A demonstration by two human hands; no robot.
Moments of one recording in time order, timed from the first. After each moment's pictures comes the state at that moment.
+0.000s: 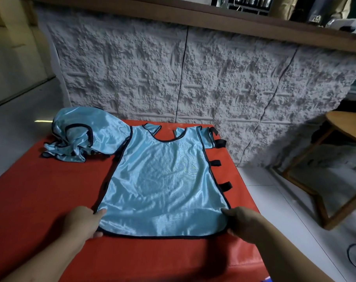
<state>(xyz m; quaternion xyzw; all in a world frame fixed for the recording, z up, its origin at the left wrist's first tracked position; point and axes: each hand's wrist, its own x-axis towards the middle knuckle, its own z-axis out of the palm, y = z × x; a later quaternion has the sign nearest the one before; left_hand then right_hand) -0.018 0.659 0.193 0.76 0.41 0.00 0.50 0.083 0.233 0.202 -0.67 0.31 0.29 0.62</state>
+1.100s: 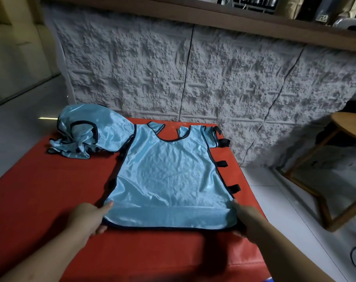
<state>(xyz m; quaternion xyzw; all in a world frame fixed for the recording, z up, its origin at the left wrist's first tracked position) -0.021 0.663 0.192 0.74 0.41 0.00 0.53 0.079 0.247 0.208 -0.73 0.32 0.18 0.58</state>
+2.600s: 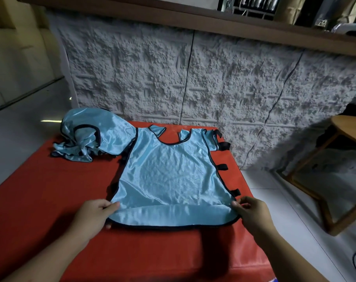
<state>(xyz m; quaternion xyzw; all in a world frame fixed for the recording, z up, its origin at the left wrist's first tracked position) -0.033 0.655 0.222 0.81 0.24 0.04 0.54 0.061 0.237 0.233 -0.86 0.11 -0.02 0.50</state>
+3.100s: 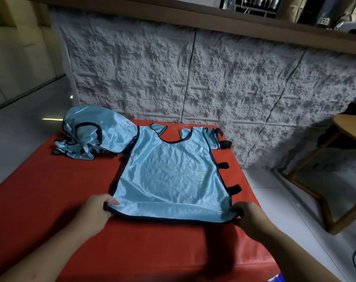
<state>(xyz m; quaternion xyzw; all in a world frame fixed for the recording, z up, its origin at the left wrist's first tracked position) -0.023 0.673 0.204 0.91 0.14 0.05 0.40 0.066 0.224 0.224 -0.98 -0.08 0.06 0.19</state>
